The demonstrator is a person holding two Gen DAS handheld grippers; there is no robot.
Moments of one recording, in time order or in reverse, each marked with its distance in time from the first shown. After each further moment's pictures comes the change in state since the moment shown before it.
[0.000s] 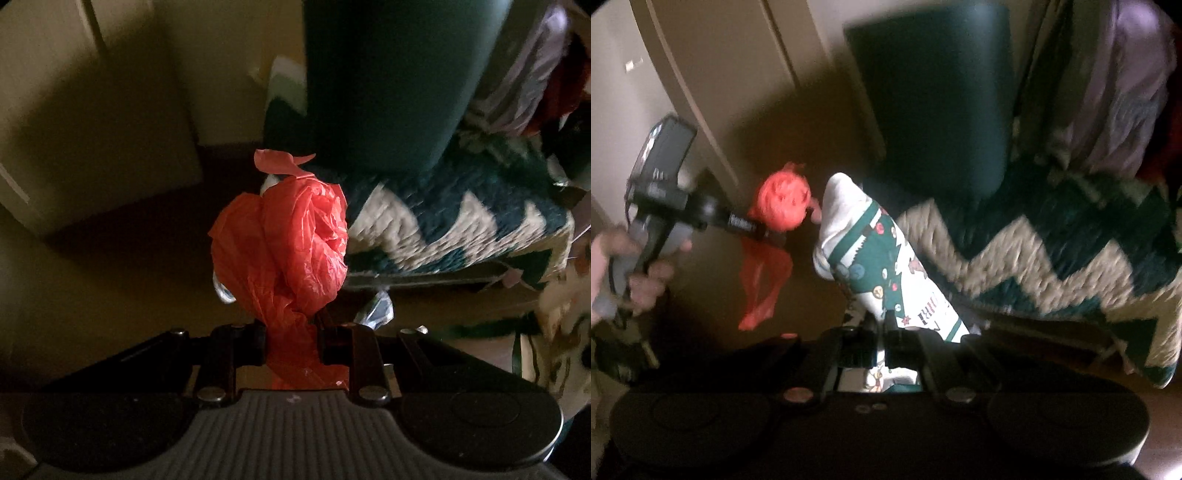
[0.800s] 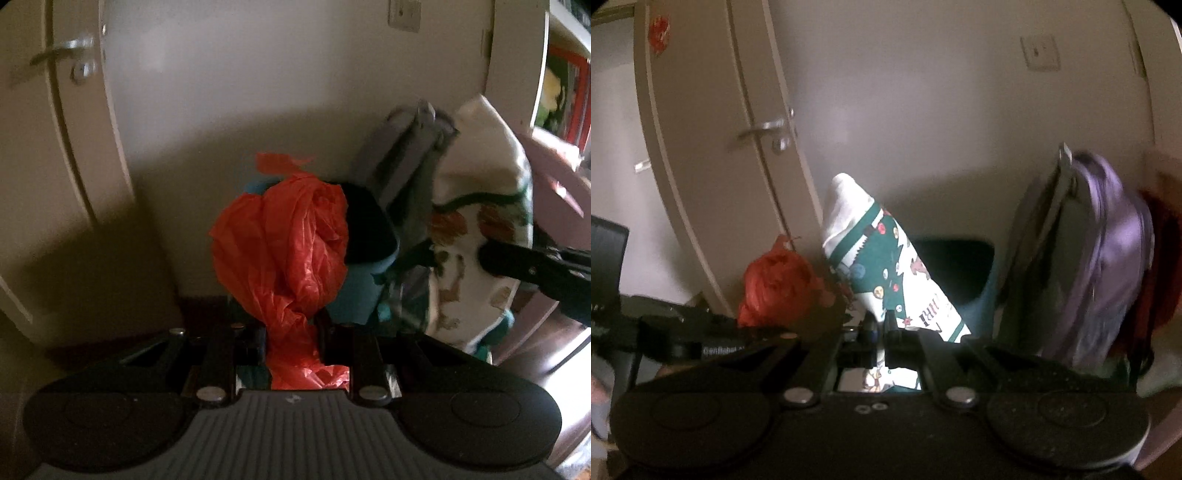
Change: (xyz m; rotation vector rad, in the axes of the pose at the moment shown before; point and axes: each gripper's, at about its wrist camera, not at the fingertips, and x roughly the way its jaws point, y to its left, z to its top) left arm -0.180 -0.058 0.149 0.037 -0.370 -0.057; right arm -0.087 -0.001 0.208 -0.024 -0.390 -0.025
